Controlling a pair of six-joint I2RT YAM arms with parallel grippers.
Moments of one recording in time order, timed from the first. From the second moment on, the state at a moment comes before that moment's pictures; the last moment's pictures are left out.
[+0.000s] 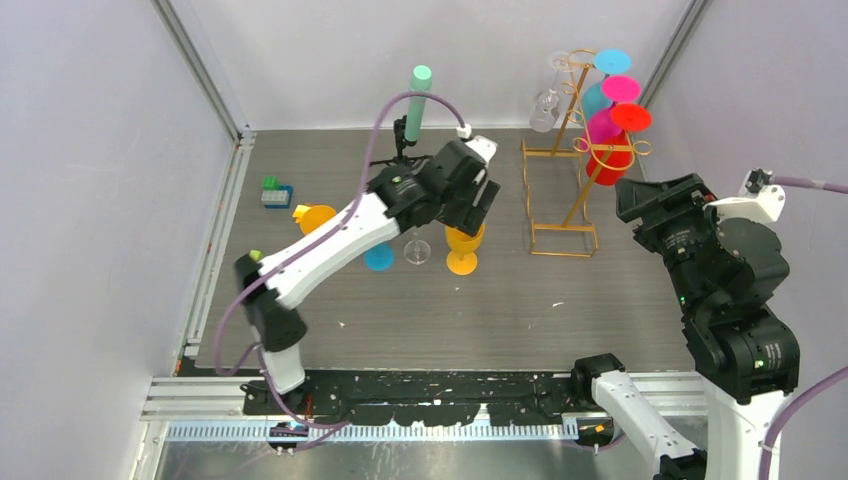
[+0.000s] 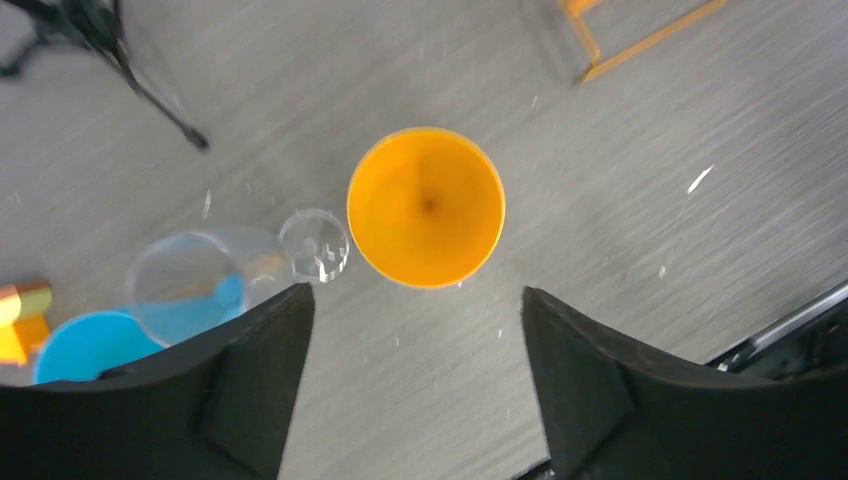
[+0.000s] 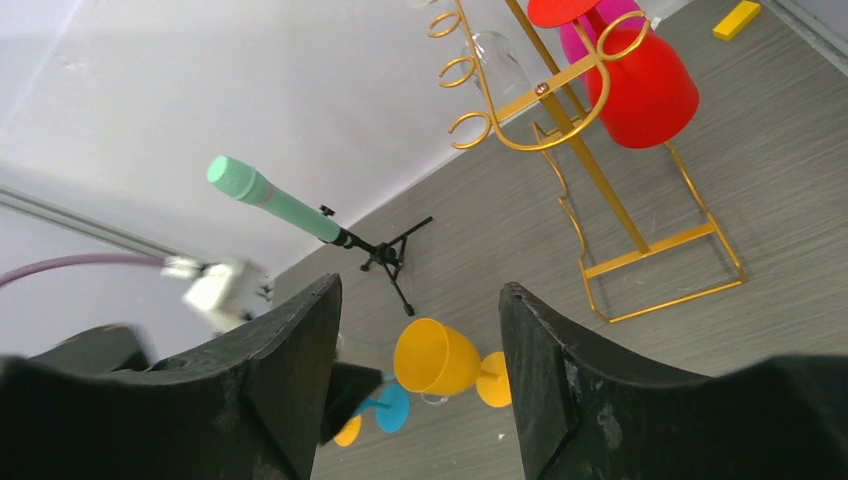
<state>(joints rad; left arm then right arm) -0.96 1.84 1.98 -0.95 -0.26 -0.26 0.18 0.72 1.49 -0.88 0.25 0.73</state>
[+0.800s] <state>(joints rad) -0.96 1.15 1.40 -0.59 -0.26 -0.24 -0.16 1.34 1.87 -0.92 0.16 0.44</state>
